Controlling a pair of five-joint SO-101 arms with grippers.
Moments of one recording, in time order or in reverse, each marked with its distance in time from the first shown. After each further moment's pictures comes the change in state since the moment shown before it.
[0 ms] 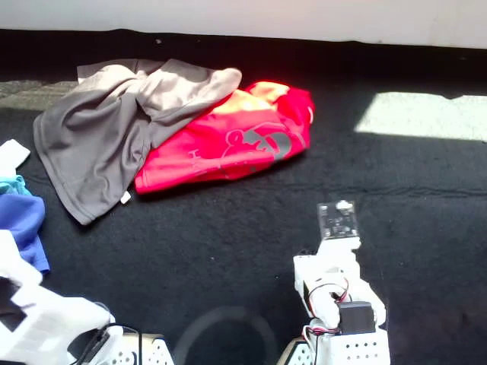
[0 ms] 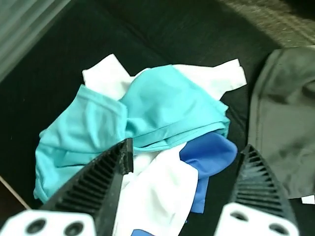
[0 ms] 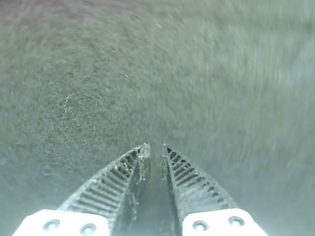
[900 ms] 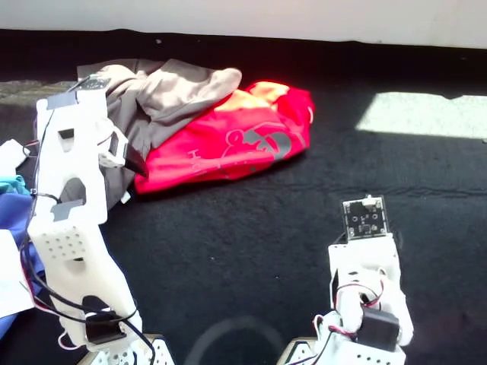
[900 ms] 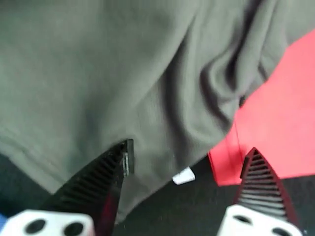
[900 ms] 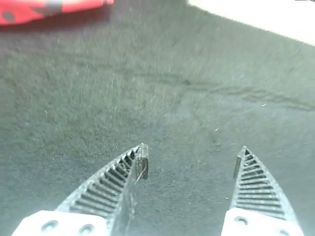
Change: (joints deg) left arm 38.5 33.8 19.0 -12.8 2.0; right arm 18.4 0.0 -14.4 1.7 18.2
